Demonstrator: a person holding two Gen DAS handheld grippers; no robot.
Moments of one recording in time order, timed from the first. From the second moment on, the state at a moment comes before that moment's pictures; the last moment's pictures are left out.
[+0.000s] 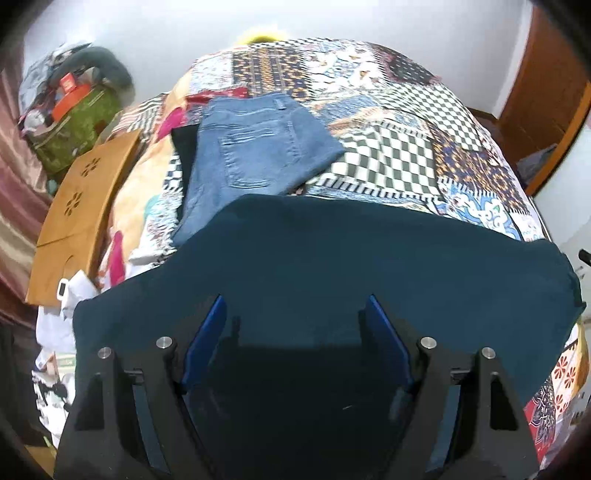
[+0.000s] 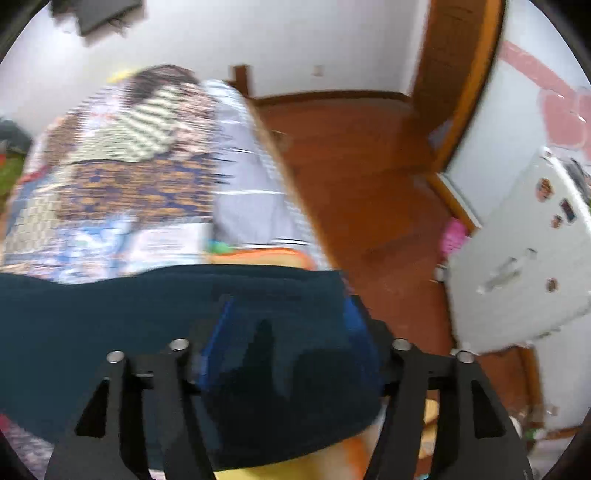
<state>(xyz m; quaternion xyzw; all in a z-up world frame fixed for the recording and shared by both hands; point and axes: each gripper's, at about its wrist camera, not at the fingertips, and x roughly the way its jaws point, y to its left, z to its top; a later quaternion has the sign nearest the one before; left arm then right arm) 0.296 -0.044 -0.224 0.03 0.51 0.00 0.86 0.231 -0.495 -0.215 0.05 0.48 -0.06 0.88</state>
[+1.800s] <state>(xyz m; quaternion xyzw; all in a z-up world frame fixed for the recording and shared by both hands) 0.334 -0.153 -0.257 0.14 0.55 -0.12 0.82 0.154 -0.528 -0.287 0.36 0.42 -0.09 0.83</state>
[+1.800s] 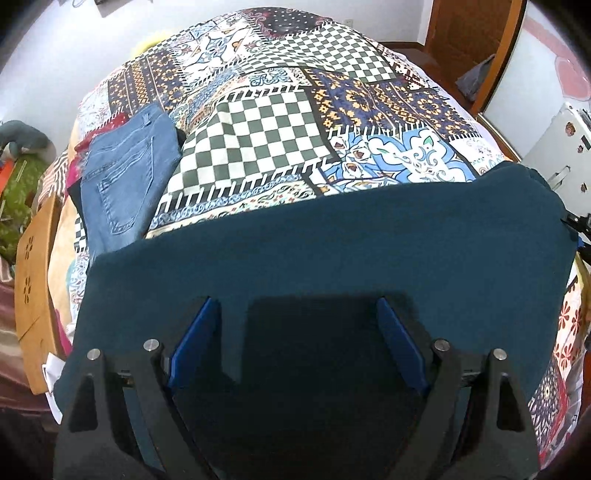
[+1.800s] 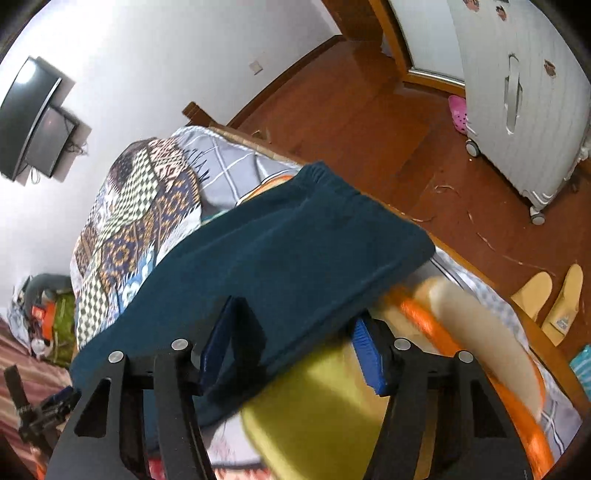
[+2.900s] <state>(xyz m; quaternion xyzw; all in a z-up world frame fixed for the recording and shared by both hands) 0.233 -0.007 -0.146 0.00 0.42 -0.05 0.91 0.207 -0.354 -0.068 0.16 0.27 0.08 0.95</state>
